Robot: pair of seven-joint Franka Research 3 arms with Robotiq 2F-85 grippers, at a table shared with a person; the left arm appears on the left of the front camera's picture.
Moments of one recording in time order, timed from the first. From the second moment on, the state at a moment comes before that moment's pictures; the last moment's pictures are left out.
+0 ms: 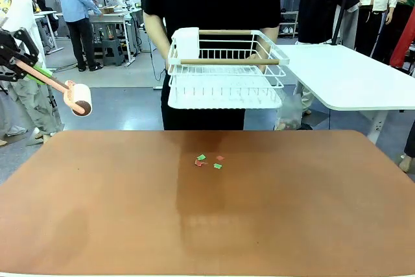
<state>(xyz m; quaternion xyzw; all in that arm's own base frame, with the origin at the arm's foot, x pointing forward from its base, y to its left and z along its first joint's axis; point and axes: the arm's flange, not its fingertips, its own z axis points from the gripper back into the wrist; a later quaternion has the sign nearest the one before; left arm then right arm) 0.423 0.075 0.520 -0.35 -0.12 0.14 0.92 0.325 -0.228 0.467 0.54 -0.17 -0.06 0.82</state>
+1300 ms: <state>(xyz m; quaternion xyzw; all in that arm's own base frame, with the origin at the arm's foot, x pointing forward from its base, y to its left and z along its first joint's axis) 0.481 0.019 0.376 -0.39 -0.03 0.01 0.92 0.325 -0.228 0.467 0.54 -0.17 -0.06 0.82</state>
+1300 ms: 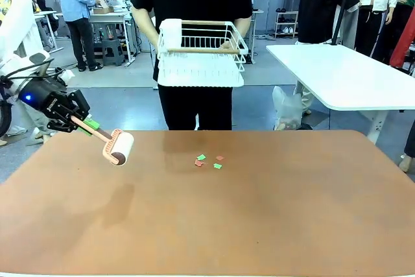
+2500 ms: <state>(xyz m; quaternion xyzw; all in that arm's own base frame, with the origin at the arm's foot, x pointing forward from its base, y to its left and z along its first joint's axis) 0.525 -0.022 0.297 -0.41 0.00 -0.02 0.91 0.325 -0.228 0.467 0.54 -0.17 -0.06 0.82</state>
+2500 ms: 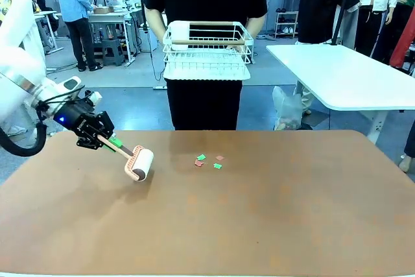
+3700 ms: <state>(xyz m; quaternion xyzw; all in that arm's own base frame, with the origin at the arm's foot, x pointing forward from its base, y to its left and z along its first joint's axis) 0.563 -0.022 0.272 -0.42 -0.03 -0.01 0.91 0.325 -0.228 0.467 0.54 -0.17 -0.06 0.82</state>
